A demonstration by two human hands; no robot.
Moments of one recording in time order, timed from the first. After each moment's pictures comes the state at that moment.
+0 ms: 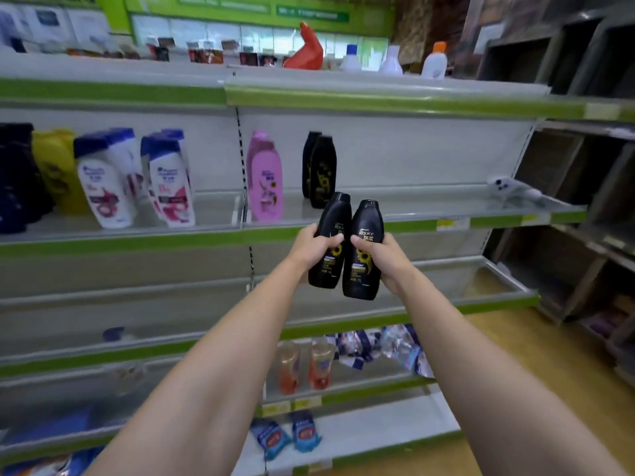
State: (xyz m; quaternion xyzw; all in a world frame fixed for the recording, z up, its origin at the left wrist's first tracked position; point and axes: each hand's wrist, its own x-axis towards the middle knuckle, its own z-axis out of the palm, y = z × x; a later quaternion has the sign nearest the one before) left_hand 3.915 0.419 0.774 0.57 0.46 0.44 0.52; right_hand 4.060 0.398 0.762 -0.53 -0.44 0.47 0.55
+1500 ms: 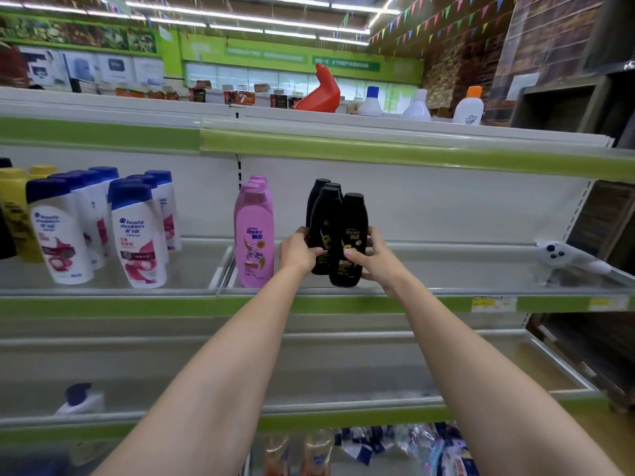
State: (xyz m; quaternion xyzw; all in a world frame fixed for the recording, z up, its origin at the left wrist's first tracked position) left_hand 3.933 0.577 0.809 0.60 0.63 0.44 0.23; right_hand 4.080 0.554 0.812 -0.49 -0.62 0.39 0.48
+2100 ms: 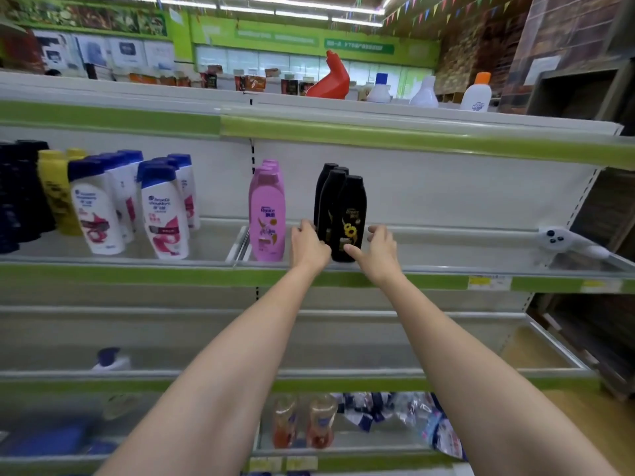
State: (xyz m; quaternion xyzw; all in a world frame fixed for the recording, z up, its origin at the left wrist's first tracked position) left_hand 3.942 0.517 0.808 0.59 0.66 0.42 0.18; right_hand 4.065 0.519 0.796 -0.64 -0.64 0.15 0.39
